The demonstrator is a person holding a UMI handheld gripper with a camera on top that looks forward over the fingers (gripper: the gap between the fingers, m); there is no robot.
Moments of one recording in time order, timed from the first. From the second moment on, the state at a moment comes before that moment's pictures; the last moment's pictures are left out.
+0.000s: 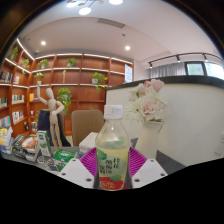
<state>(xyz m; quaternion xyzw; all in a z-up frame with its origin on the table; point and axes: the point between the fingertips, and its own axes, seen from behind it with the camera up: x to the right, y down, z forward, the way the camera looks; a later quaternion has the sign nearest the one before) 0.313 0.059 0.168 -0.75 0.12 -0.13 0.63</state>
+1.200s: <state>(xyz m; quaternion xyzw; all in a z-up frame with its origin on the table) 0.274 -0.087 0.124 -0.78 0.06 -0.07 0.62</state>
